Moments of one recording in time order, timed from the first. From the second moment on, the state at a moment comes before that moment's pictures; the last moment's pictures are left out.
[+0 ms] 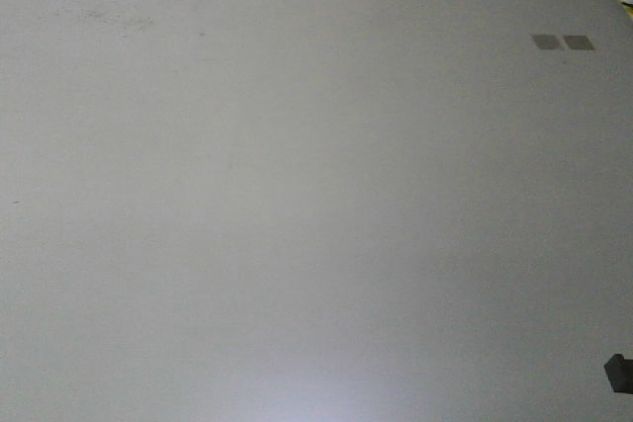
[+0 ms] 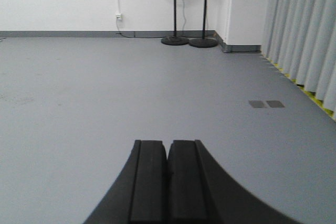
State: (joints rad) left arm -0.01 -0.02 0.03 -0.01 0.02 0.03; right arm -0.05 -0.02 0.03 0.02 0.18 -0.02
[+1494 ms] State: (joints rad) left arm -0.01 -0.02 0.03 -0.01 0.02 0.03; right arm -0.05 -0.02 0.03 0.02 0.18 -0.02
